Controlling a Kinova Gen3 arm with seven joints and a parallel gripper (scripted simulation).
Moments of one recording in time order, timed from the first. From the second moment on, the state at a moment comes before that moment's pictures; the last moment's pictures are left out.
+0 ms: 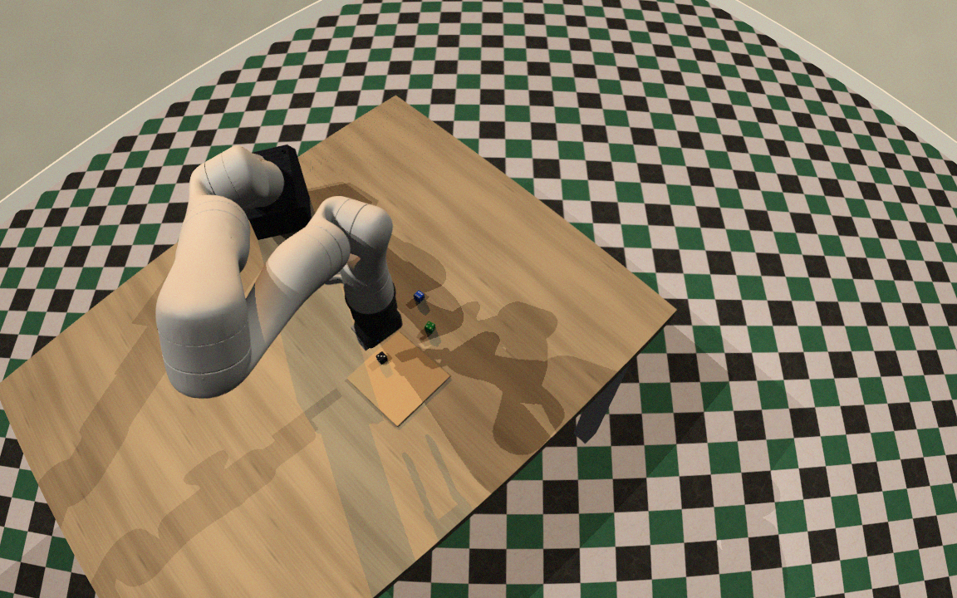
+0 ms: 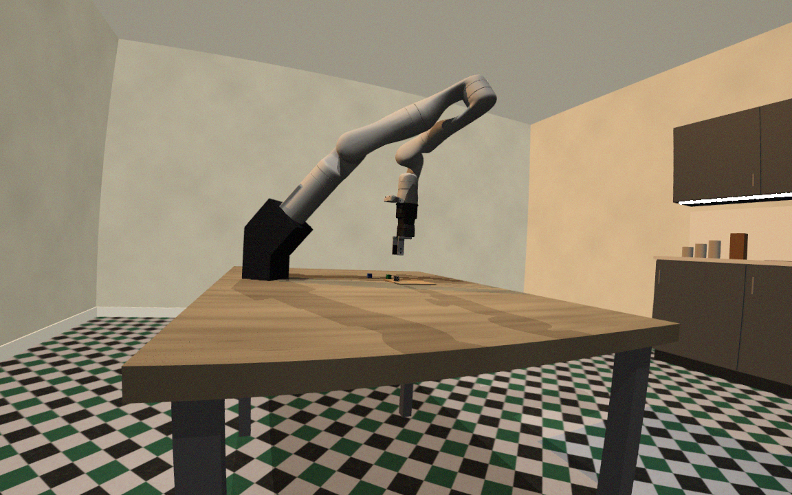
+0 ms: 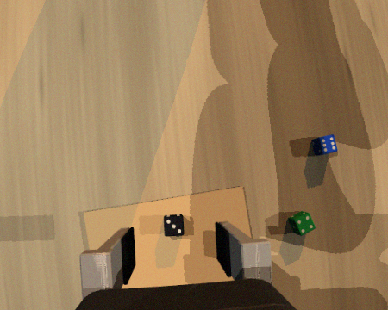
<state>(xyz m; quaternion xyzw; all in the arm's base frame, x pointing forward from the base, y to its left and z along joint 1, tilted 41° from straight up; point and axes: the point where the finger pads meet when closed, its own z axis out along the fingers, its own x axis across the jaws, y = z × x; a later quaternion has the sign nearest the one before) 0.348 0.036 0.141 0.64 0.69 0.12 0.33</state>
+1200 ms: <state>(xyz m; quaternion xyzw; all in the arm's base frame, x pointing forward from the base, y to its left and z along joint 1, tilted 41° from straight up) 0.349 0.035 0.141 0.62 0.70 0.11 0.34</state>
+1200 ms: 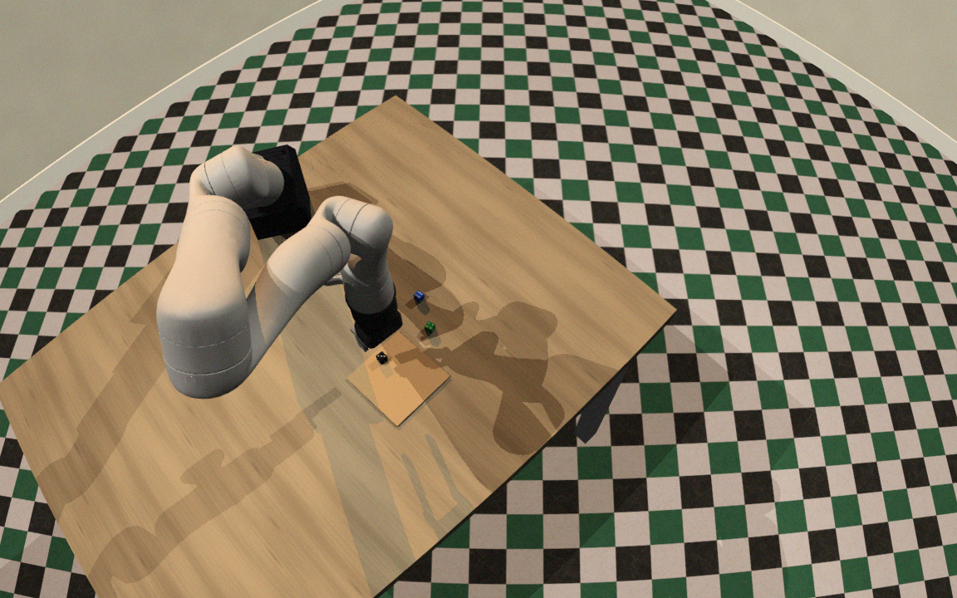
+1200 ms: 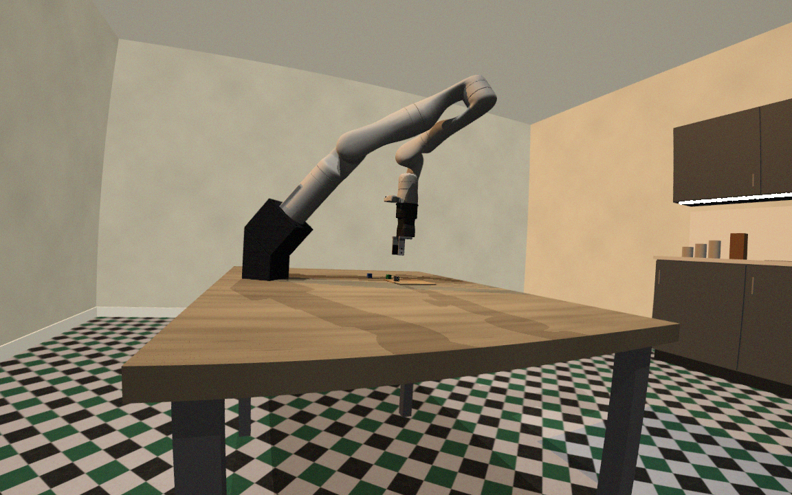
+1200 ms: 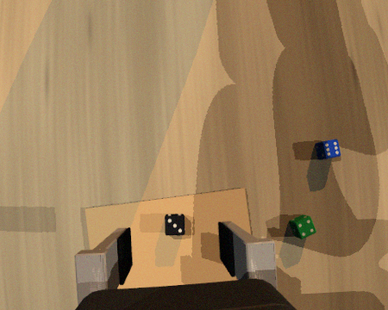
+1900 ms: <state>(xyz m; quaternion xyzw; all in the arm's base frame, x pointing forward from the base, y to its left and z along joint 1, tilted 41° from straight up) 0.350 0.035 0.140 0.55 0.76 0.07 0.34</state>
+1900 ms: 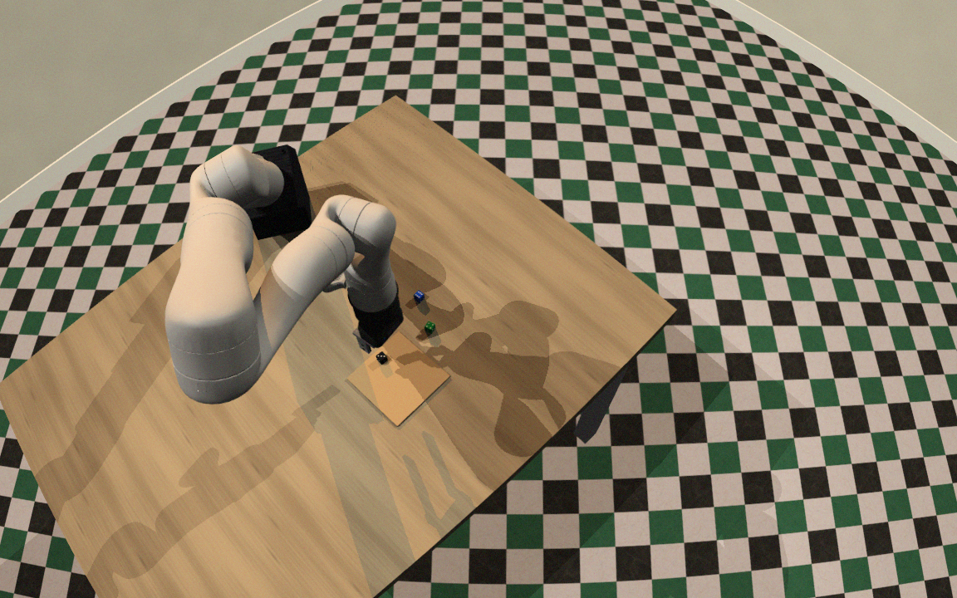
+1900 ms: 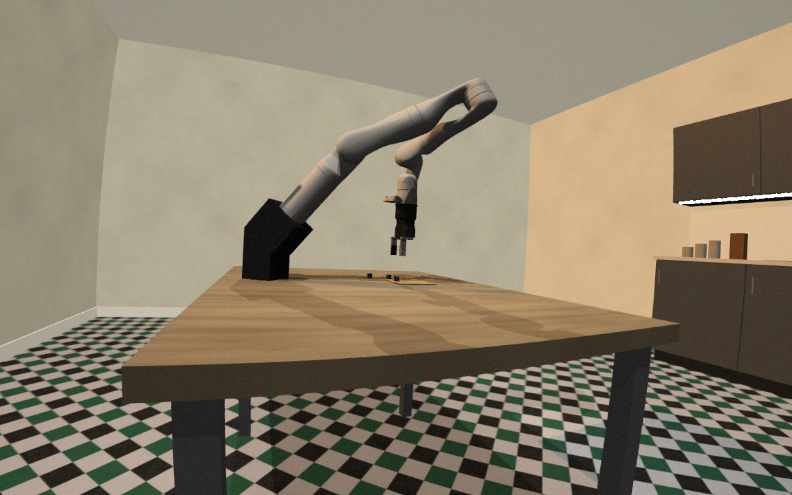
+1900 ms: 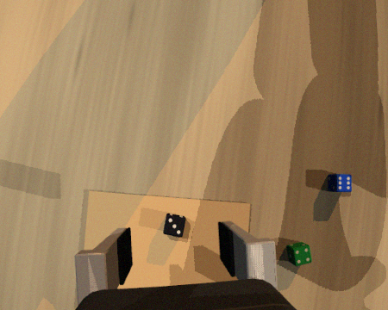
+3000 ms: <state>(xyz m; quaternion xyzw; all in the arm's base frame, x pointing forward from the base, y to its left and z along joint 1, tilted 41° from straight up) 0.360 0.041 0.138 0.18 0.92 -0.07 0.34</state>
